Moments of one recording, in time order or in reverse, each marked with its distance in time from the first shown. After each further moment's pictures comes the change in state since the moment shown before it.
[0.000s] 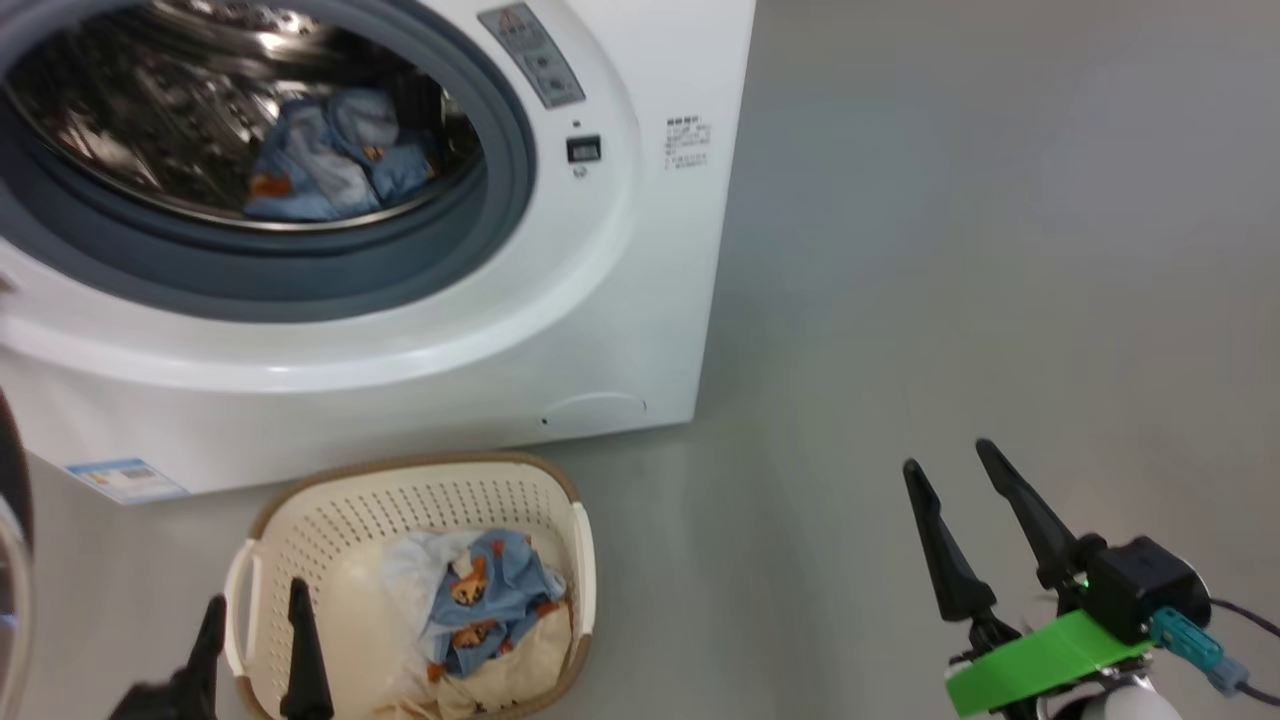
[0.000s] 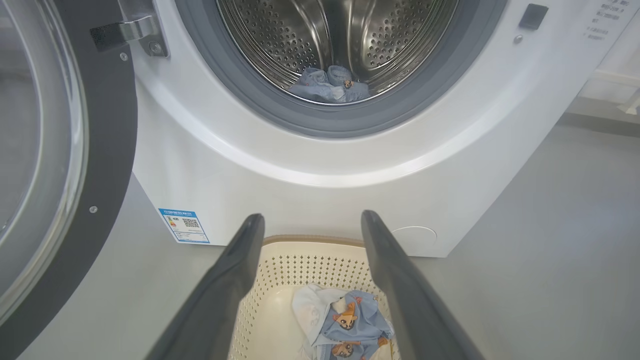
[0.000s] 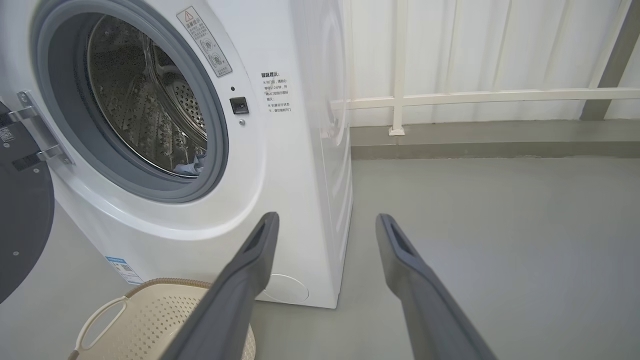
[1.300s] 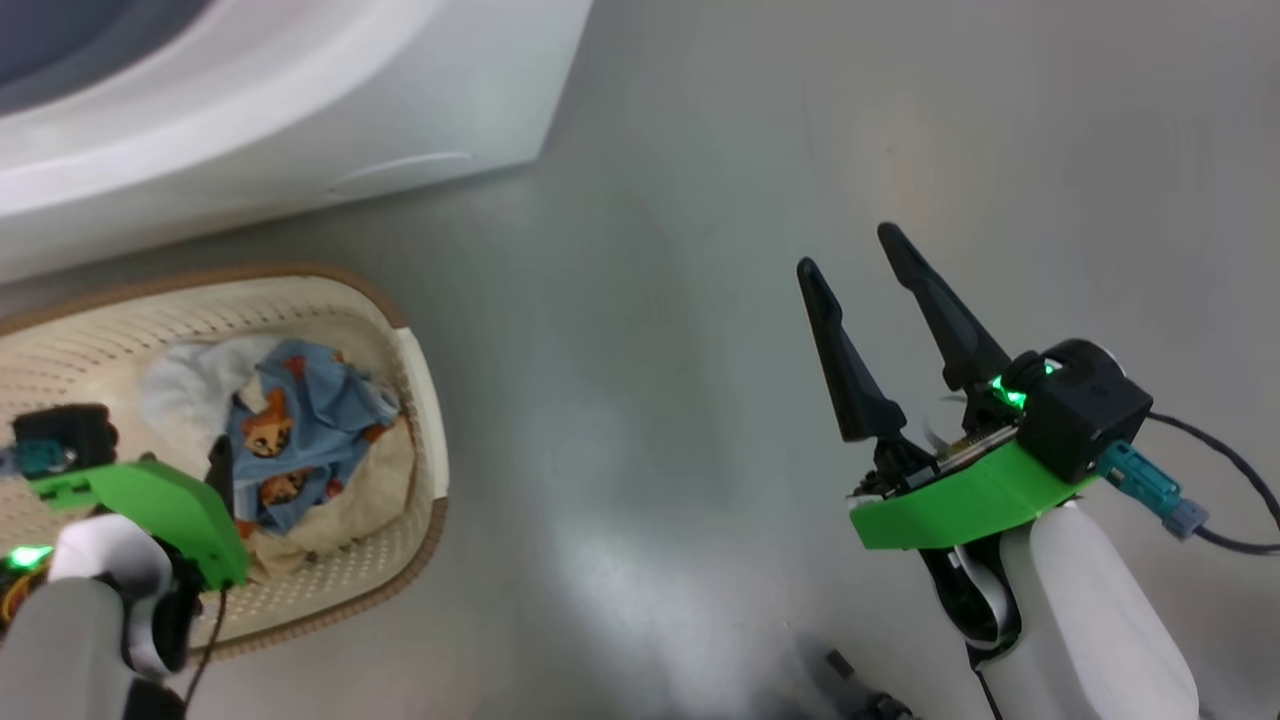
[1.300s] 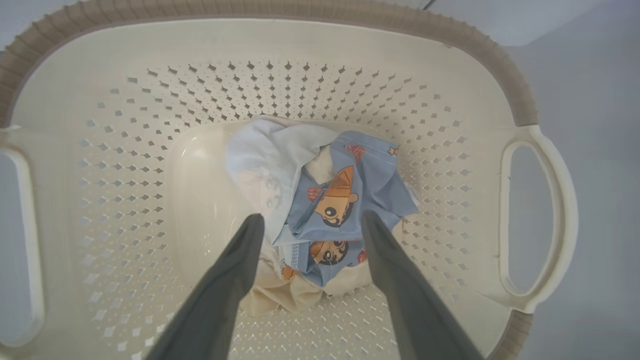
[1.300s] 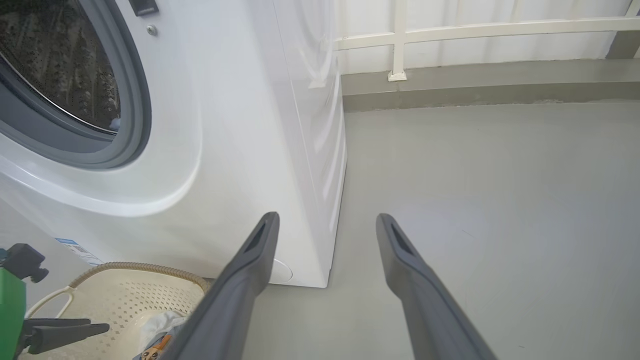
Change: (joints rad) left arm -0.518 0.171 -0.012 0.395 -0.102 -0.062 0.493; right arm -0.325 0.067 0.118 -0.023 0.015 0.000 0.000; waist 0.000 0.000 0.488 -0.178
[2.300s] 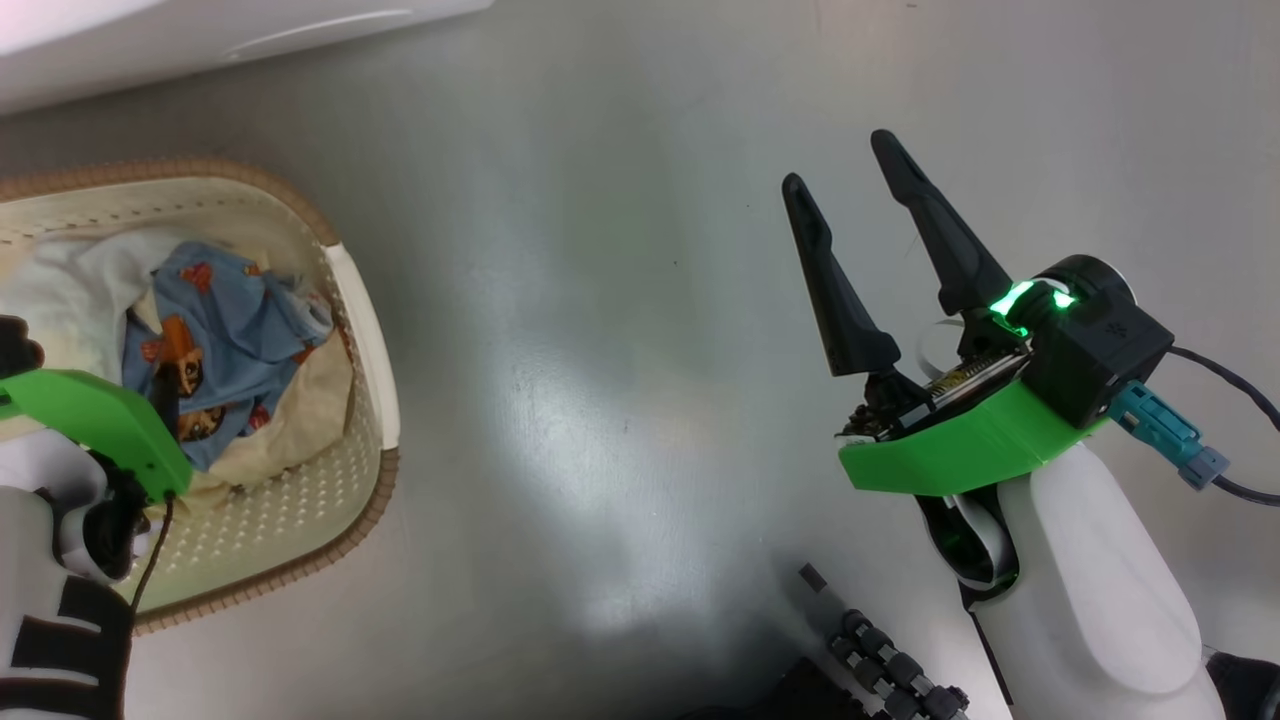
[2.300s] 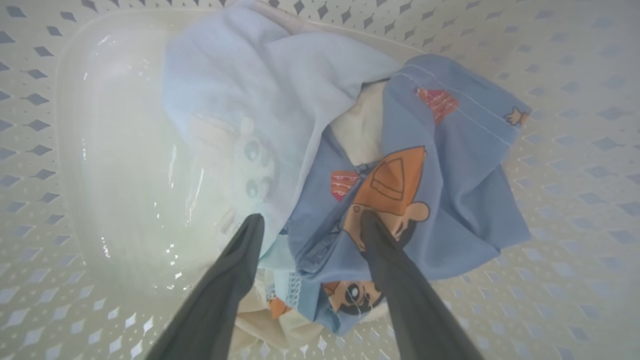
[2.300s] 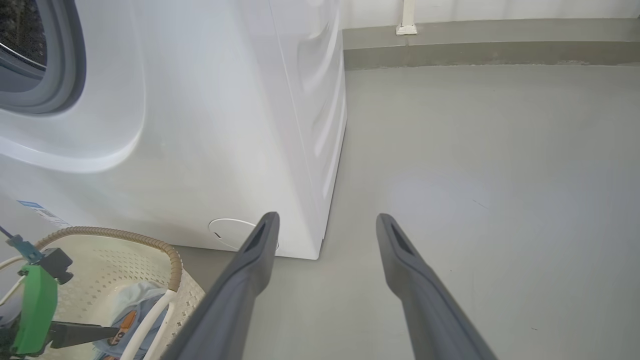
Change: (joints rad) left arm -0.251 0.044 0.012 0.269 -0.061 -0.044 0.006; right arm -0.118 0.001 0.019 -0.019 -0.002 0.000 0.000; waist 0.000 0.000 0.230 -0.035
